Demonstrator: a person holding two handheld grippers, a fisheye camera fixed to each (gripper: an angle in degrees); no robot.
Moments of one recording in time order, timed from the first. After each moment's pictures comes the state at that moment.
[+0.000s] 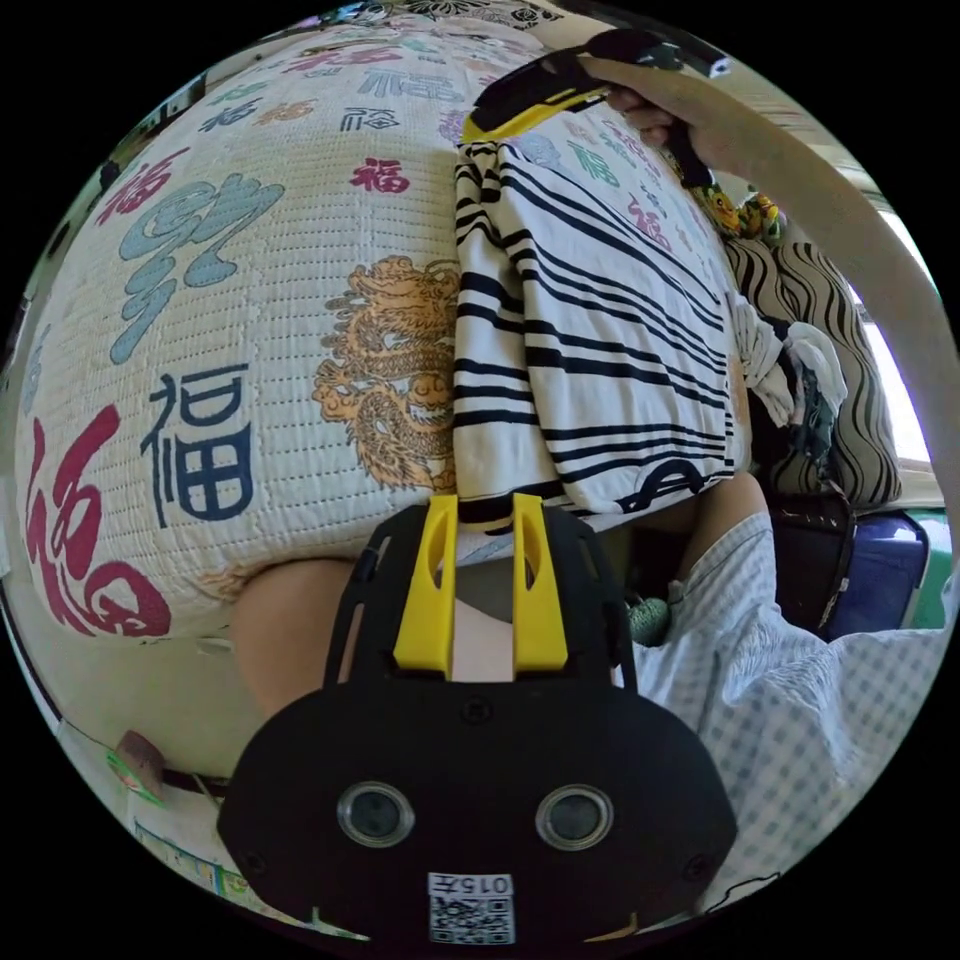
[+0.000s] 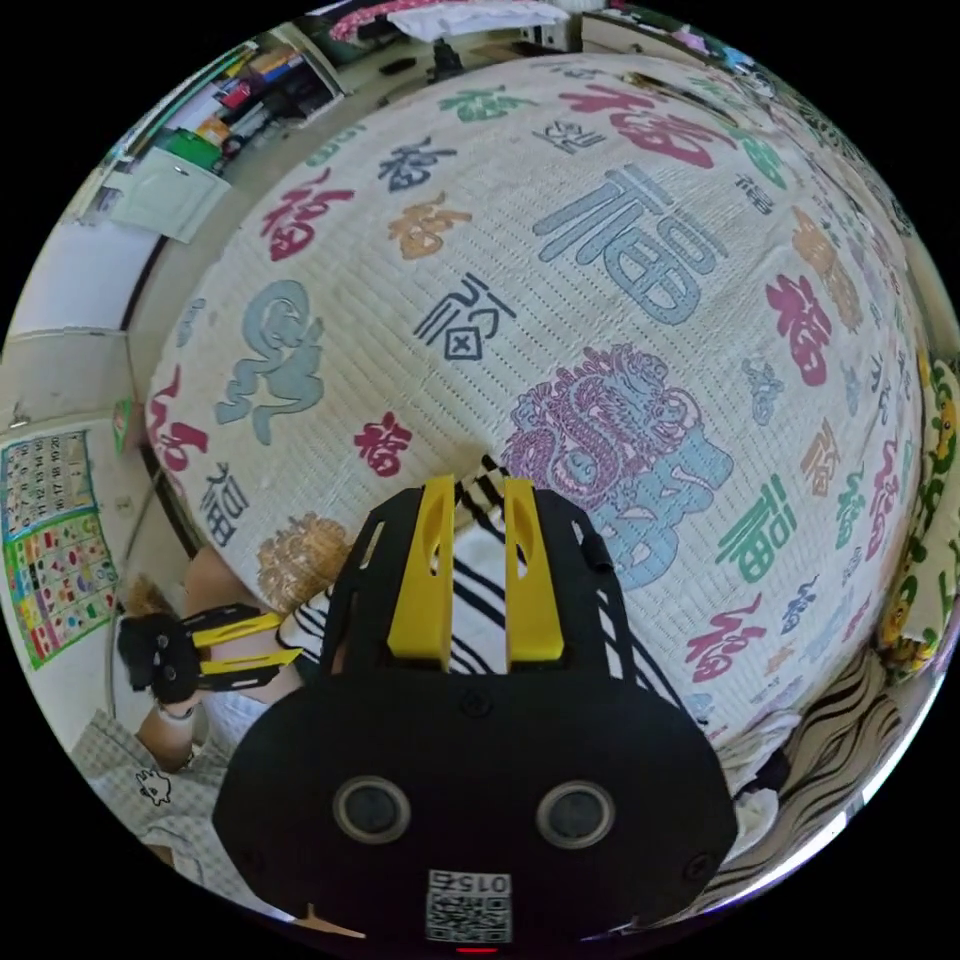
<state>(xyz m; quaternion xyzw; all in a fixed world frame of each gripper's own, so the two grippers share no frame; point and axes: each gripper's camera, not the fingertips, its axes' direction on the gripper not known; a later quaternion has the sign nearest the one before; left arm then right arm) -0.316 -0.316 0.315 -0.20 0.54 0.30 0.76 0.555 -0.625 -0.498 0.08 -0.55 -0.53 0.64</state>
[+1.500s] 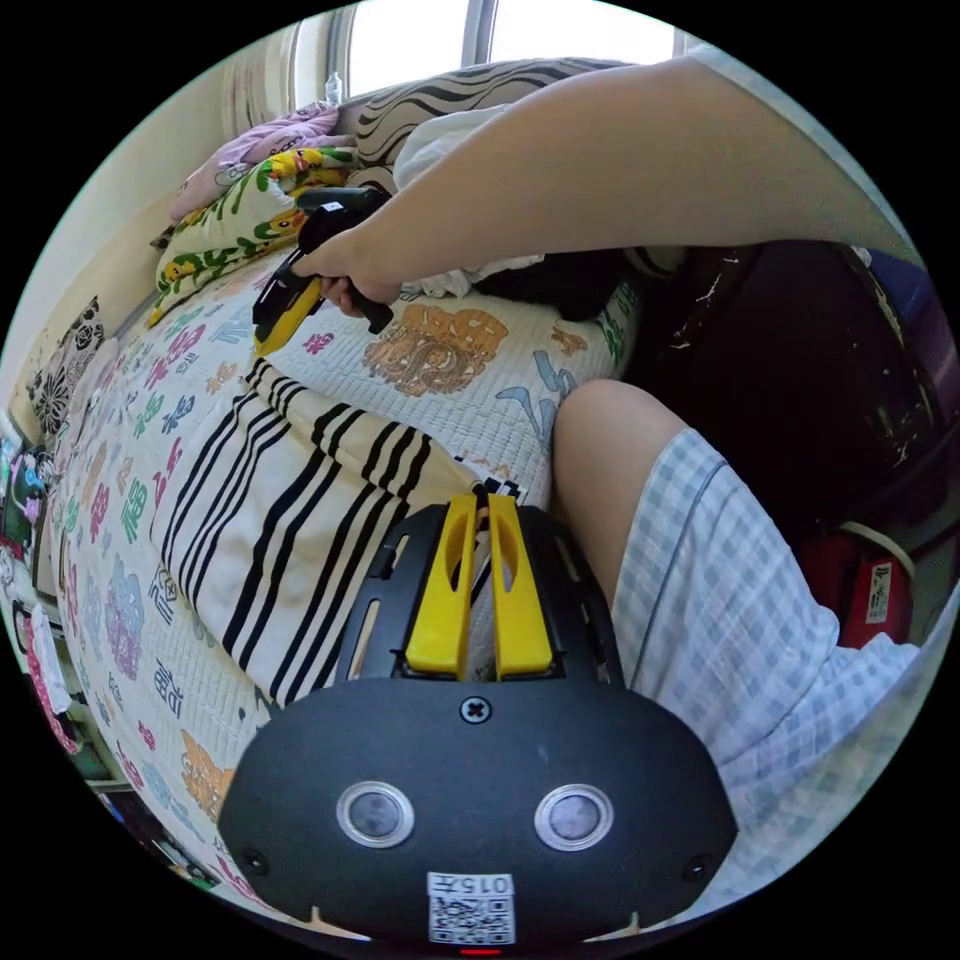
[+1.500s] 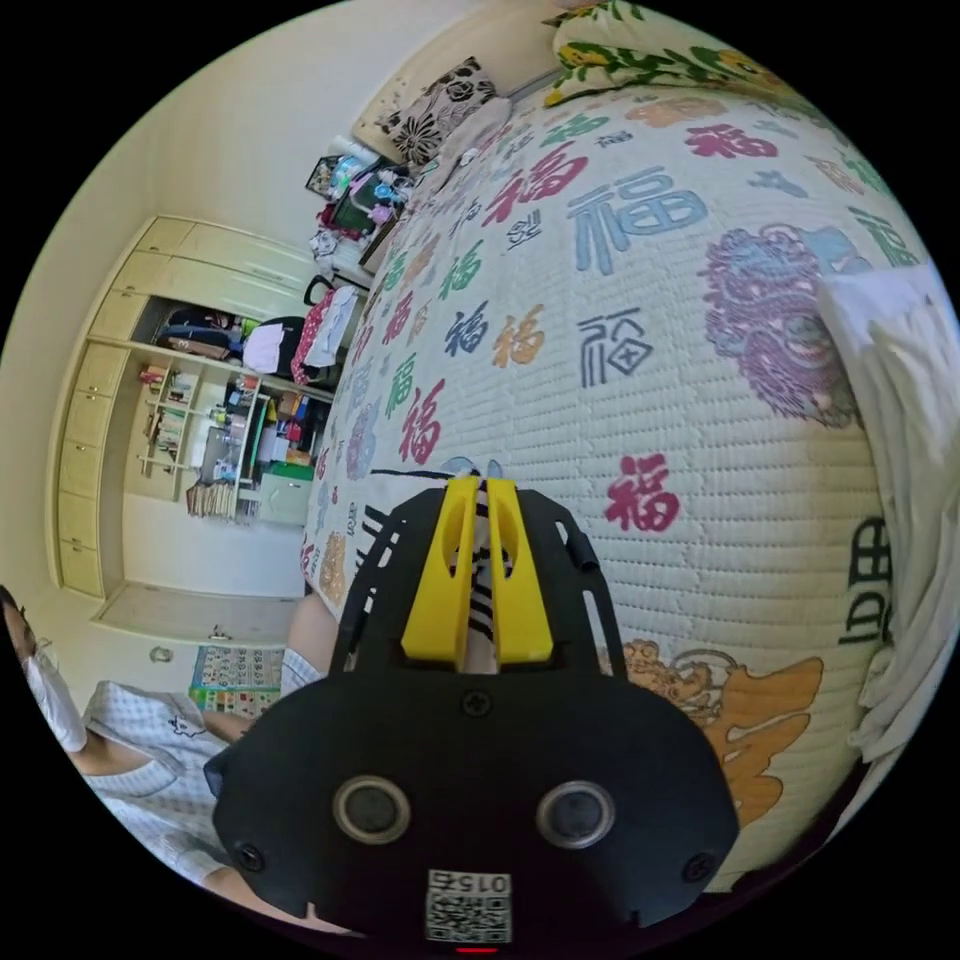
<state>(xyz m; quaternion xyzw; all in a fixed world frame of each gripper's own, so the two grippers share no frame) -0.039 0.104 0.243 0.19 0.51 0.59 0.59 0.692 -0.647 0.151 -0.06 -0.86 -0.12 0.48</state>
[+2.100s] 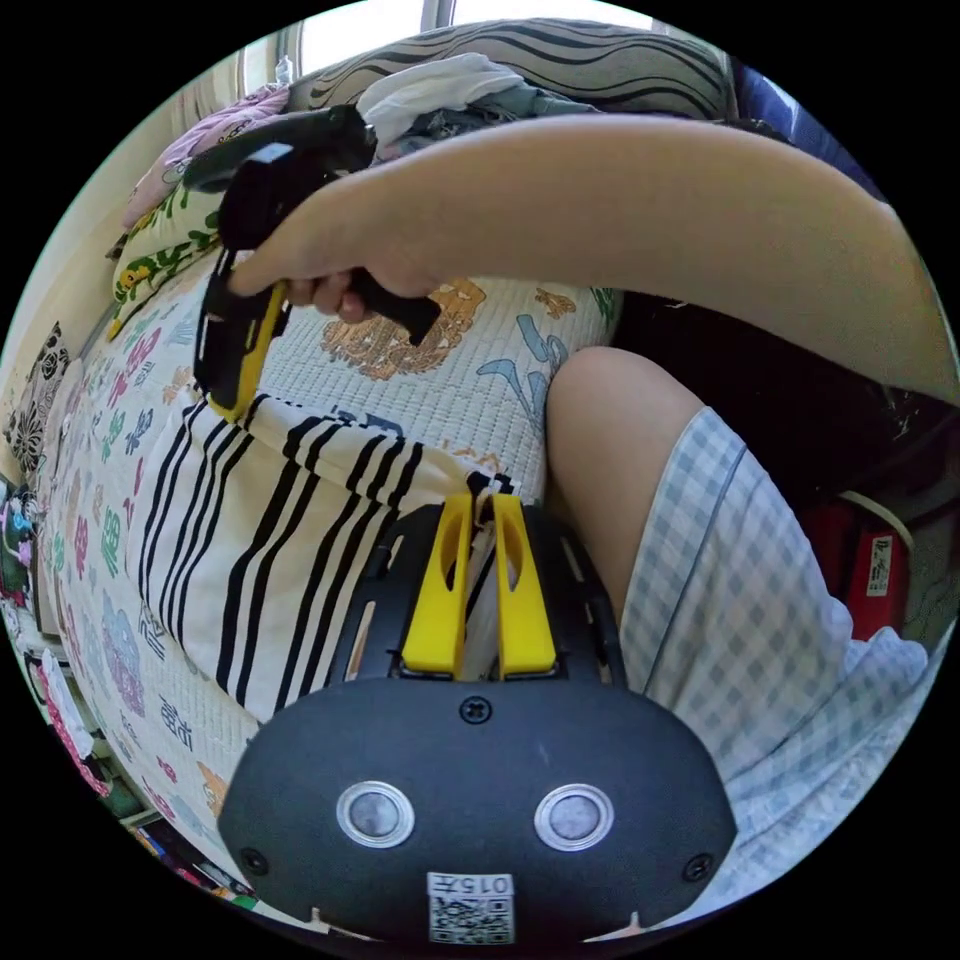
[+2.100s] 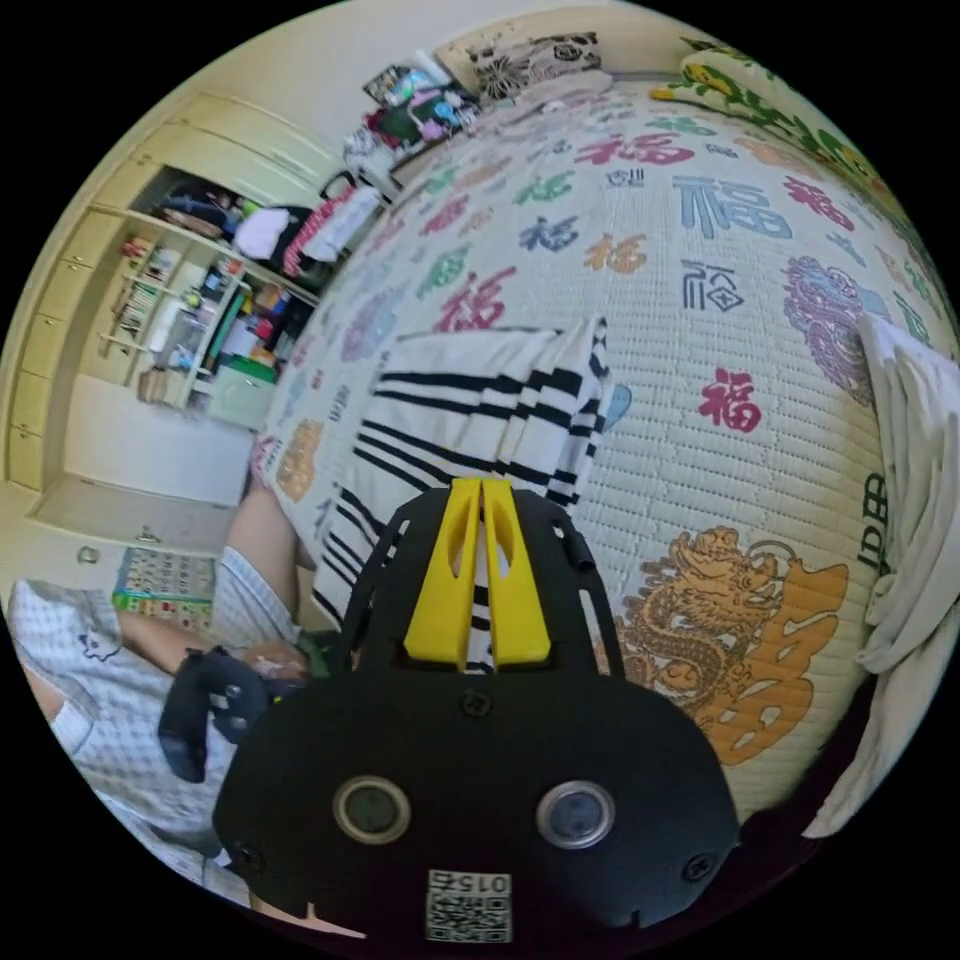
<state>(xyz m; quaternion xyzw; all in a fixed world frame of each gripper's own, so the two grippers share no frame) 0.053 0.124 0.295 0.16 0.49 0.64 0.56 0.716 -0.566 0.108 0.01 -0.79 -0.27 0.55</state>
